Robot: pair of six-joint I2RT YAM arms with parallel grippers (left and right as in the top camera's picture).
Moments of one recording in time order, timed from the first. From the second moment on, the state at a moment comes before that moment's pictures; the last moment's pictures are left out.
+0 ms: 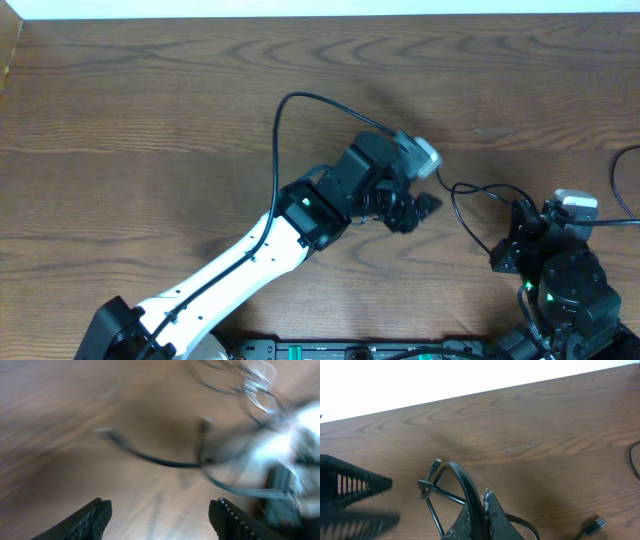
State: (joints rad) left arm -0.82 1.47 1.10 -0.28 0.33 -0.19; right arm 0.55 0.47 0.80 -0.80 0.48 0.44
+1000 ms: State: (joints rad) left arm -0.96 1.60 1.10 -0.17 0.36 -0.93; right arm 0.55 0.47 0.80 -0.84 0.49 0.44
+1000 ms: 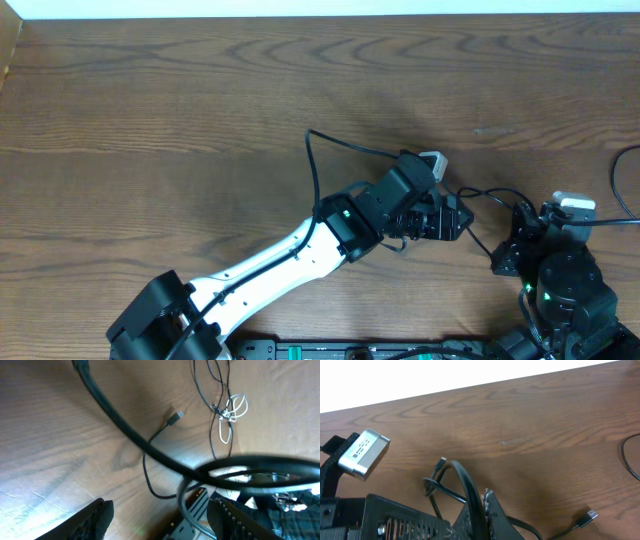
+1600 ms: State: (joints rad) left arm -1.07 1.68 1.10 -0.16 0.16 -0.93; right arm 0.55 0.47 0.80 -0.84 0.49 0.44
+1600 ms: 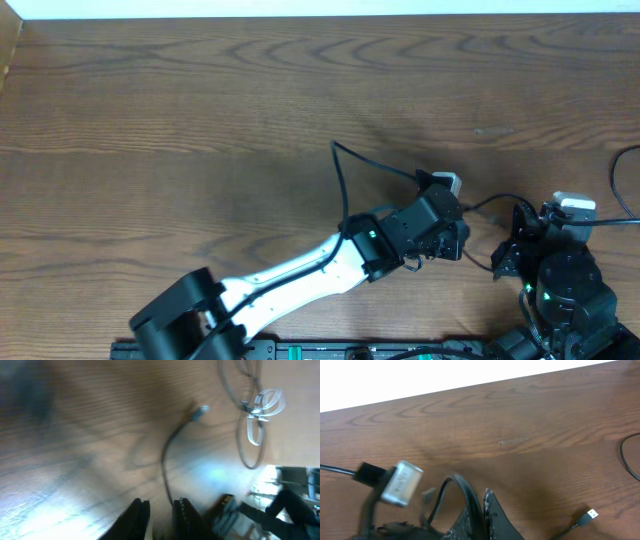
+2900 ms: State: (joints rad) left arm -0.66 1.67 1.11 -0.37 0.22 -0.43; right arm 0.55 0.47 0.80 -1.14 0.67 0.82
